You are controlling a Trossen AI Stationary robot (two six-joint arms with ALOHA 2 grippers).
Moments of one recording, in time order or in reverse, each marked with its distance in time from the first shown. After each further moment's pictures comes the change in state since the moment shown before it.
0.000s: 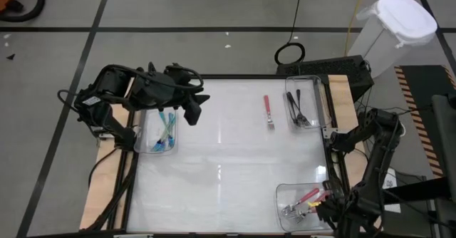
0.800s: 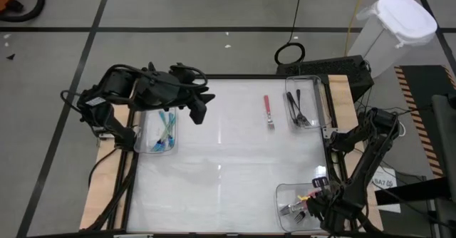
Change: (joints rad) left arm 0.007 0.025 -0.001 0.061 -0.001 -0.016; right arm -0.054 0.000 -0.247 0.259 0.004 -0.106
